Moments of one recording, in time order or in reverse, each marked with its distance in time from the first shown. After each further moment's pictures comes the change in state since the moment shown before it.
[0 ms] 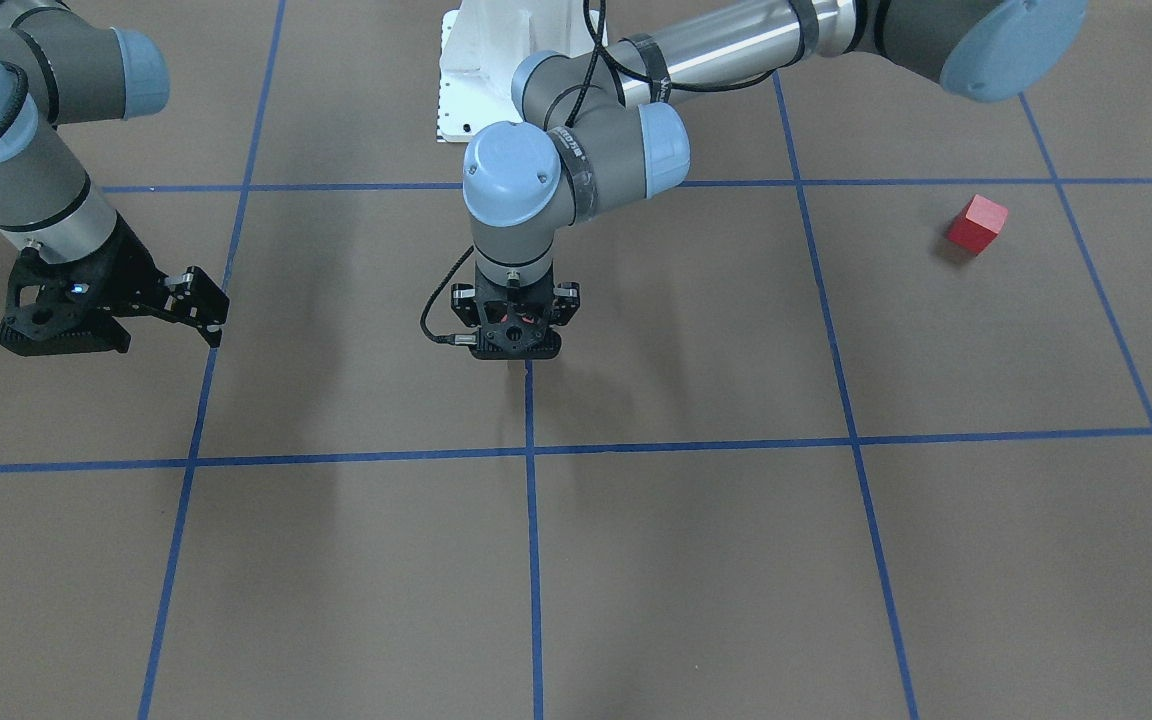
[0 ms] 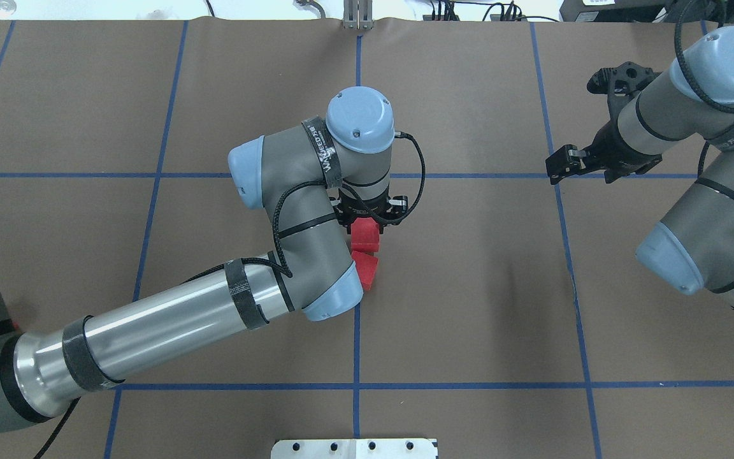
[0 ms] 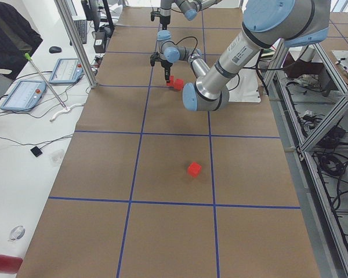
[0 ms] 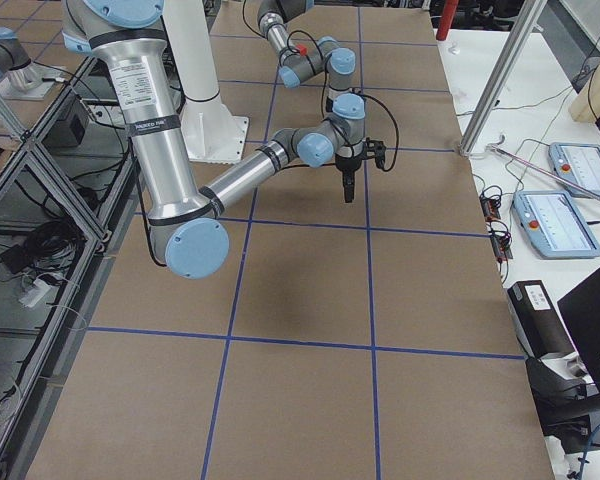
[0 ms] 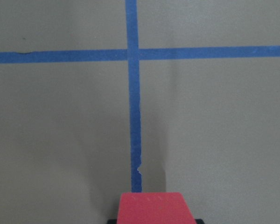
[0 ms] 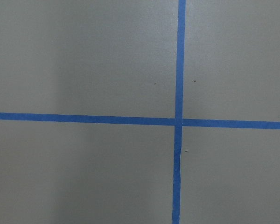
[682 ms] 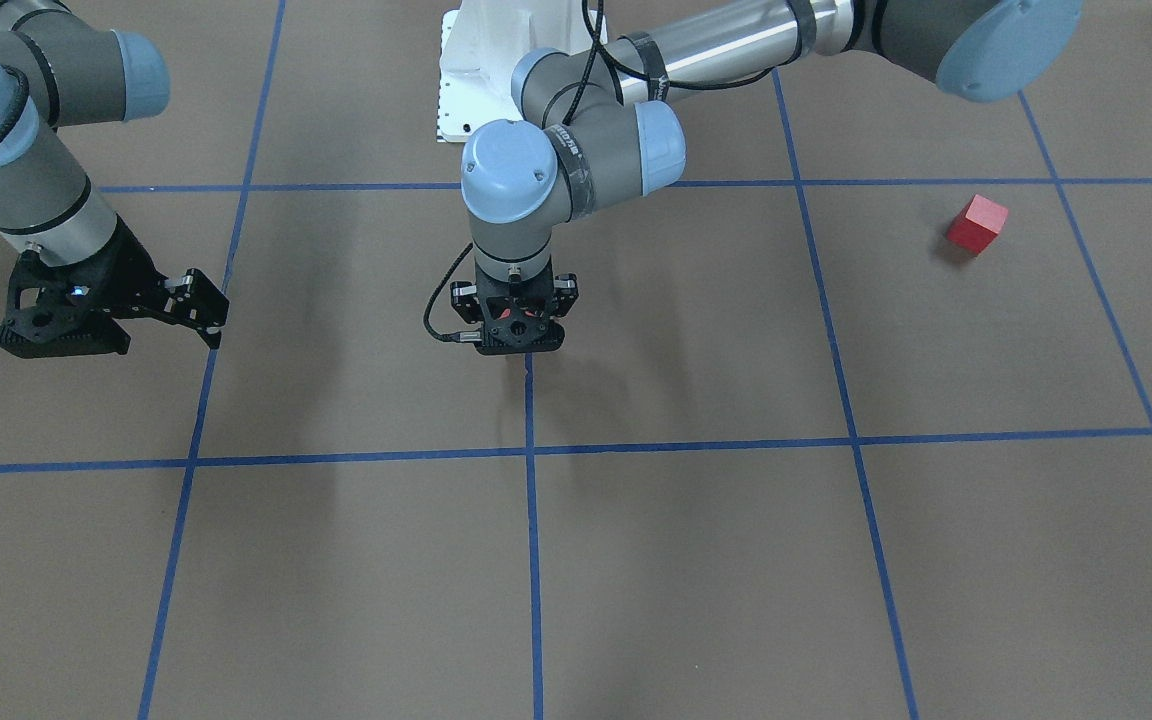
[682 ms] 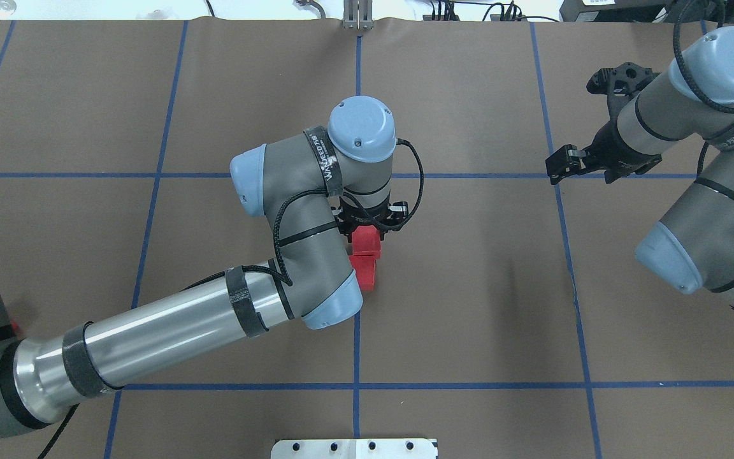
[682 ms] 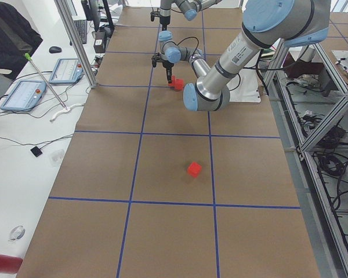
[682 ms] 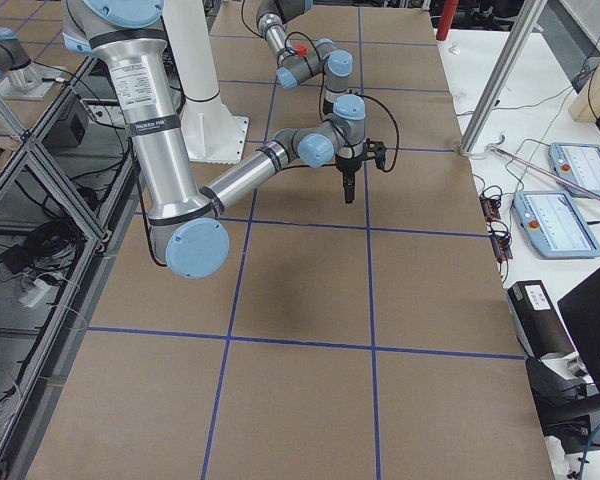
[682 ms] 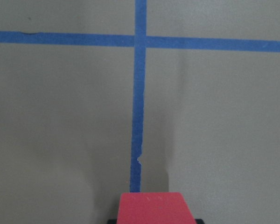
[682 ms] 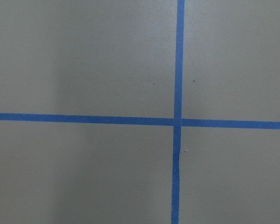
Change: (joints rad) left arm 0.014 0.019 -0.018 0.001 -0.003 -0.068; right arm 0.000 0.002 -0.005 0.001 -0.001 0.000
